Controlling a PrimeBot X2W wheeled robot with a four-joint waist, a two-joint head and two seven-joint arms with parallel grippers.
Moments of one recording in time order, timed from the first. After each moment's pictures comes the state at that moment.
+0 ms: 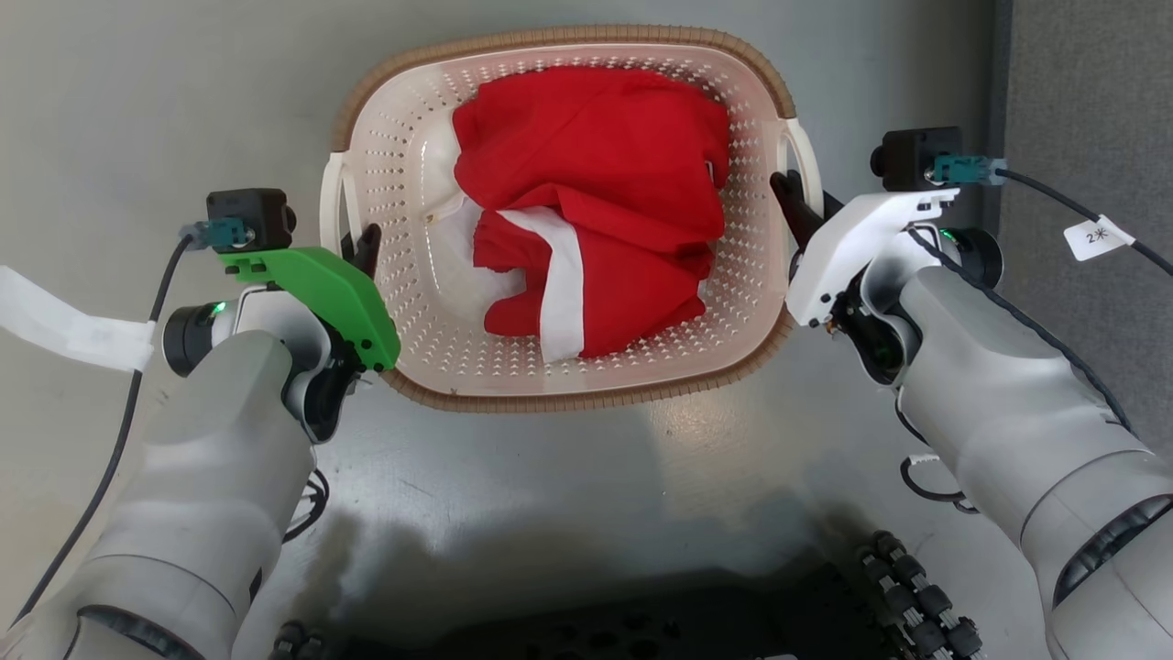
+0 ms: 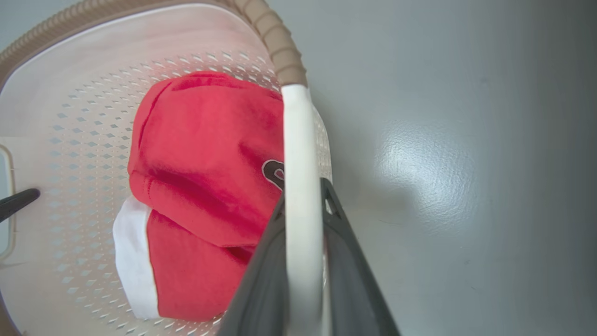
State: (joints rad) left arm -0.90 0.09 -0.83 1.07 -1.04 -0.12 -0.12; right arm -0.91 -0.11 0.89 1.09 0.96 0.11 -0.18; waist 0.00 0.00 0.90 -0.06
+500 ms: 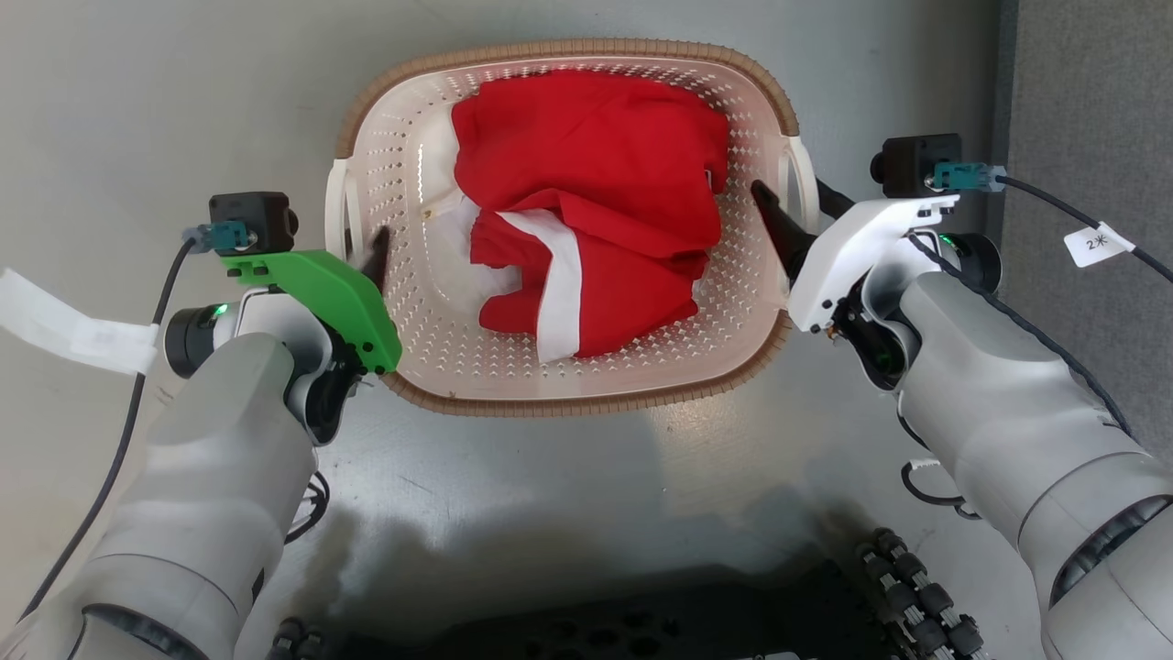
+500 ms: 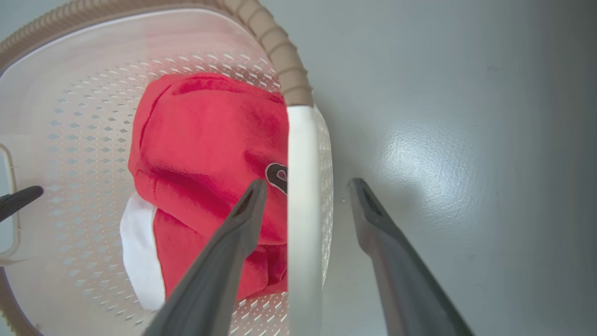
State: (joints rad) left arm -0.91 0.08 -0.85 1.09 -1.04 -0.12 -0.13; right arm -0.92 -0.10 0.91 1.12 0.96 0.12 -0.19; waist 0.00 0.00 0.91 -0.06
